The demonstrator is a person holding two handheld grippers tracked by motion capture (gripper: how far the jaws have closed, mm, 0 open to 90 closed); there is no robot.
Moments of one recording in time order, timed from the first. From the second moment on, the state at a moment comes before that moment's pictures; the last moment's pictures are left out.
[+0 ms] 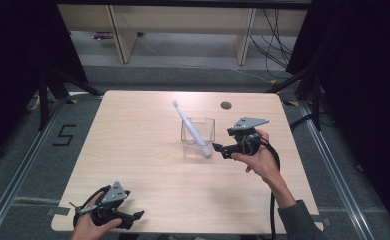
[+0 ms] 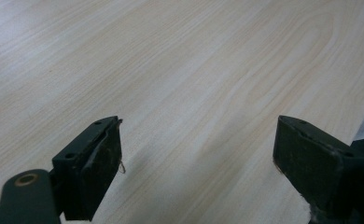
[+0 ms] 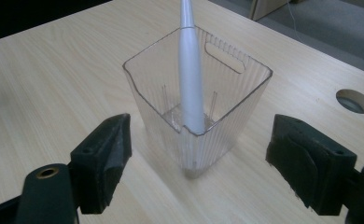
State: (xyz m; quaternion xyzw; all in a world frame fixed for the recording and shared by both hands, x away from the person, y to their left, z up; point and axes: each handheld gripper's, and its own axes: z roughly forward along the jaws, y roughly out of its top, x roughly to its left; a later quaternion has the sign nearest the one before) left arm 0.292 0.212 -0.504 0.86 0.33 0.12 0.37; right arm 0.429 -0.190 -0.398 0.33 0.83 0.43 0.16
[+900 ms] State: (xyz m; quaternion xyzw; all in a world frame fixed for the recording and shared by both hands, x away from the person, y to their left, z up) left arm 0.292 0.212 -0.502 0.86 0.33 0.12 0.36; right arm 0.415 -0.203 -0.420 0.34 0.82 0.42 0.16
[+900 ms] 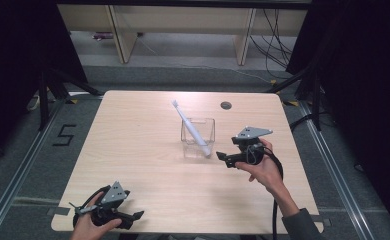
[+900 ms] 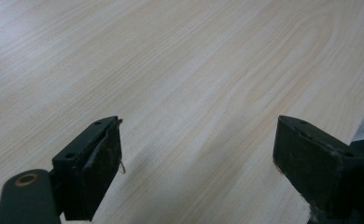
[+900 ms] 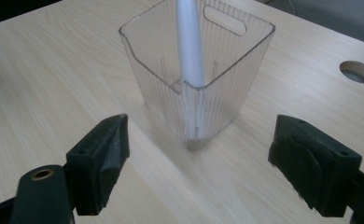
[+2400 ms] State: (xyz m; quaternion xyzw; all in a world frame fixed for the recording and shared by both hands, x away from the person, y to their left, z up) left arm 0.291 0.213 -0.502 0.86 0.33 0.12 0.36; right arm 0.382 -0.227 -0.462 0.35 0.83 0.41 0.14
